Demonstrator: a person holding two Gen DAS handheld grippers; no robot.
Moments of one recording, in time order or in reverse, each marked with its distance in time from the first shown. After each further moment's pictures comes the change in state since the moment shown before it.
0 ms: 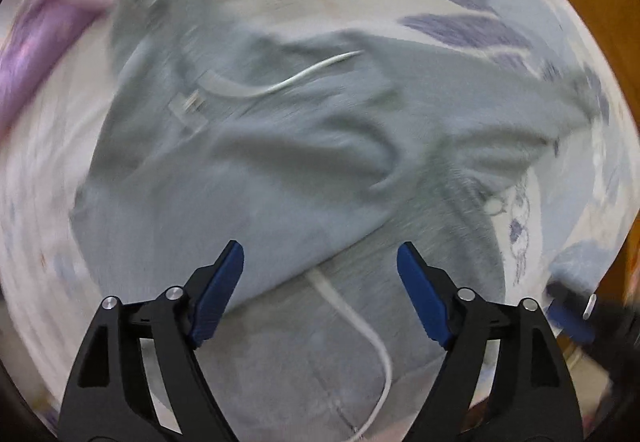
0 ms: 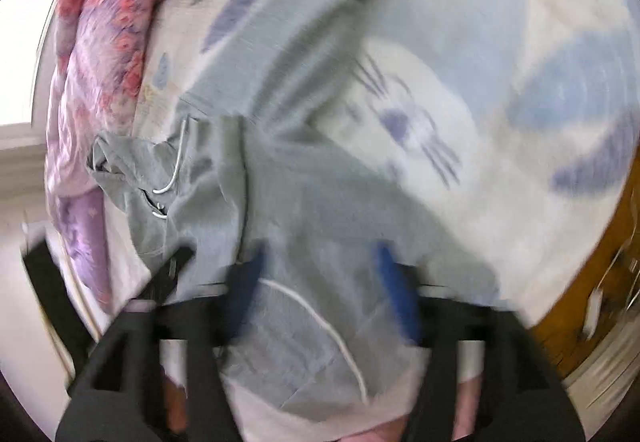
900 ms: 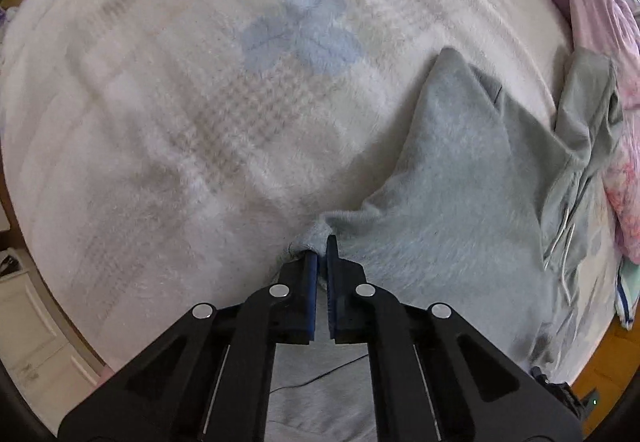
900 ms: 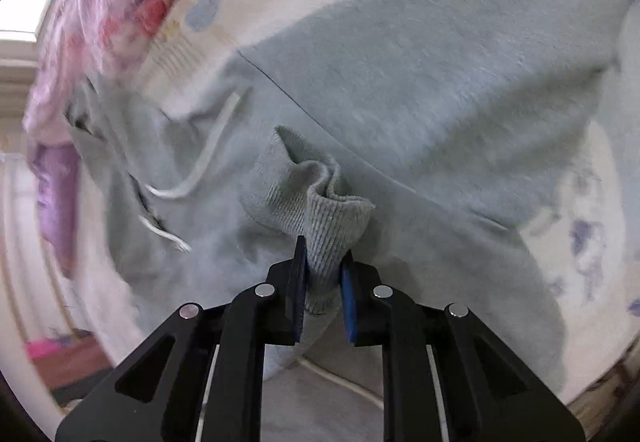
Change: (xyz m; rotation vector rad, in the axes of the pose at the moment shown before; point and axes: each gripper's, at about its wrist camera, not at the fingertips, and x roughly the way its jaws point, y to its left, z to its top) left arm 0.041 0.288 -0.136 -1.134 0.051 -0.005; right arm 0.127 0.098 0.030 -0.173 0.064 -0.106
